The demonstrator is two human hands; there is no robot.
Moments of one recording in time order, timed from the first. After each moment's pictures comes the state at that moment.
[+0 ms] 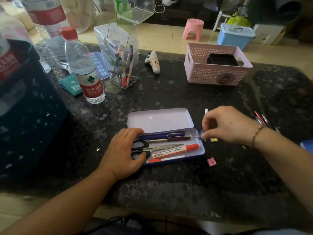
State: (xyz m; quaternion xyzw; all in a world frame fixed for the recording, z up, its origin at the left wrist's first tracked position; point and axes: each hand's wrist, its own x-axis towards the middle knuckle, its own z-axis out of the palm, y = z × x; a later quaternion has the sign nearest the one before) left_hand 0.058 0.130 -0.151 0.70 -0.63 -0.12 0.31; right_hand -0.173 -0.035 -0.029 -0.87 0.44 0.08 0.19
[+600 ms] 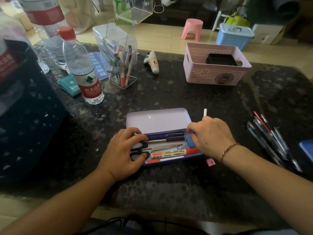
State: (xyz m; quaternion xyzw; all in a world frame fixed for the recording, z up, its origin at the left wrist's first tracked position) left_hand 0.059 0.130 -0.153 0.69 -0.66 -0.11 0.29; right_hand -0.160 -0.017 -0.086 -0.92 0.39 0.03 -0.05
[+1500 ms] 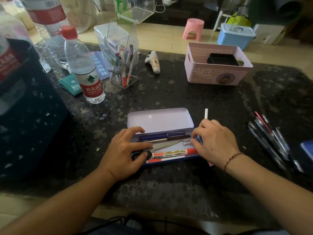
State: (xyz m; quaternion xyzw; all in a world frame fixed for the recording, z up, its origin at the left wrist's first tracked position) left_hand 0.058 0.132 -0.153 0.67 -0.67 -0.10 0.28; right_hand -0.171 -0.010 -0.100 -0.90 0.44 -0.01 -0.01
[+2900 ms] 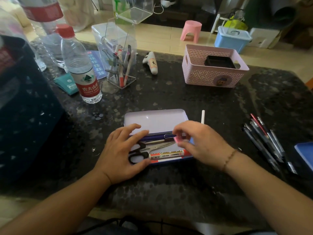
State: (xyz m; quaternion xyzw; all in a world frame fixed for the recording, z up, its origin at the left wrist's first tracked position) left_hand 0.056 0.133 -0.149 0.68 -0.67 -0.07 0.28; right_hand -0.159 0.001 -0.071 -0.92 0.32 -0.06 0.20
